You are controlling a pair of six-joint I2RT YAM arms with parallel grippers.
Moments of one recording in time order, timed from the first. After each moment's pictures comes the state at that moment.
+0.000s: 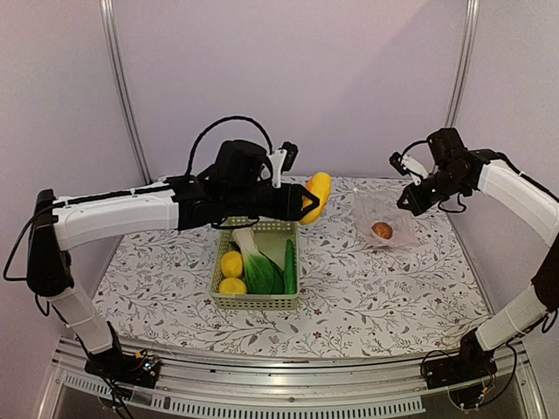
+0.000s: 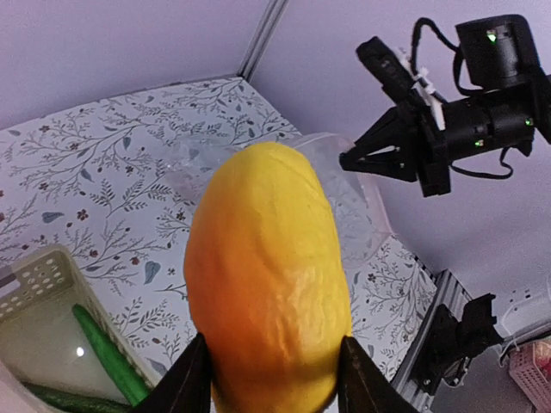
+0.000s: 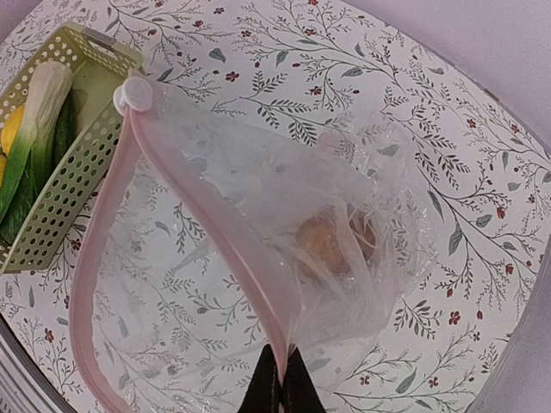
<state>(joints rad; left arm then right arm) -0.95 1.68 1.40 -0.16 0.02 -0.47 0.27 1.45 1.33 -0.82 -0.22 -0.30</state>
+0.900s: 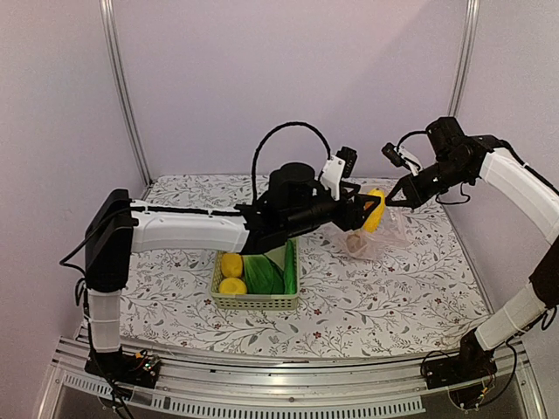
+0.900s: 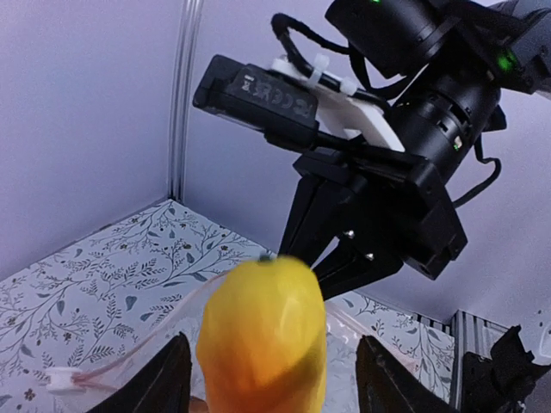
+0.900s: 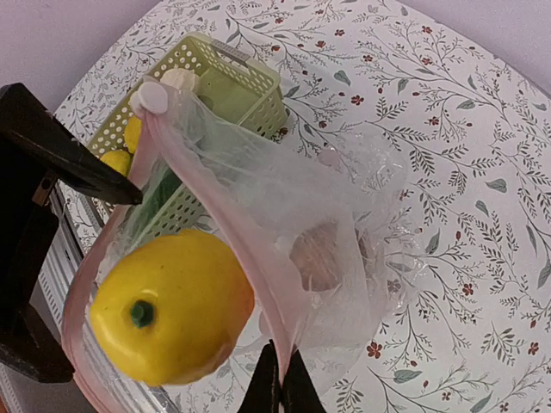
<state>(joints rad) -1.07 2.03 1.57 0.43 0.01 -0.20 0.29 1.48 1.47 -0.98 -0.50 -0.27</state>
